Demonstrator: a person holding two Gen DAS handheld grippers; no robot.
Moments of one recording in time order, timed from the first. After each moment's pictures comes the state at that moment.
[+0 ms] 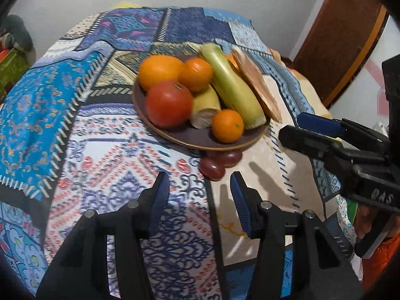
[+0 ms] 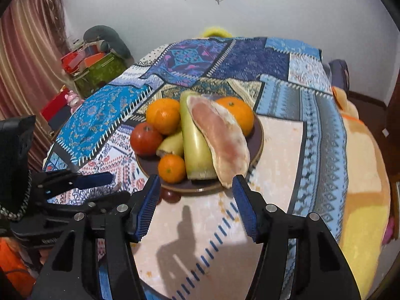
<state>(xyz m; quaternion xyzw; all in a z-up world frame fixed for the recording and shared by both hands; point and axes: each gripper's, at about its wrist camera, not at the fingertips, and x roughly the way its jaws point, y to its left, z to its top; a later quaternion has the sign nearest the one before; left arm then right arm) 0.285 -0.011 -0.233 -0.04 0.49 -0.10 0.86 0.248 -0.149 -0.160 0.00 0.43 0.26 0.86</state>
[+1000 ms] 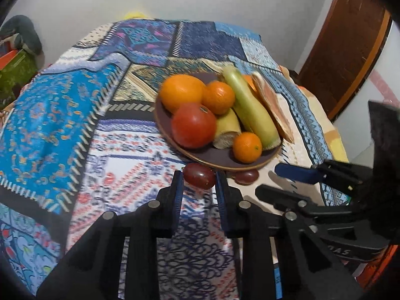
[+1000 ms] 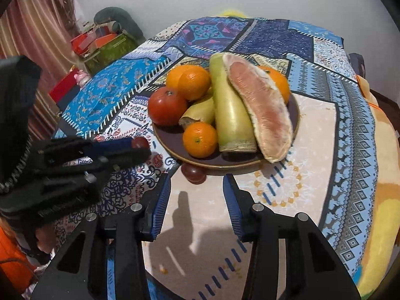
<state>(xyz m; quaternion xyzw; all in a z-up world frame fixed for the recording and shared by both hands) 0.288 0.022 -0.217 -0.05 0.46 -0.08 0.89 0.241 -0.117 -0.189 -0.02 0.47 0.30 0.83</state>
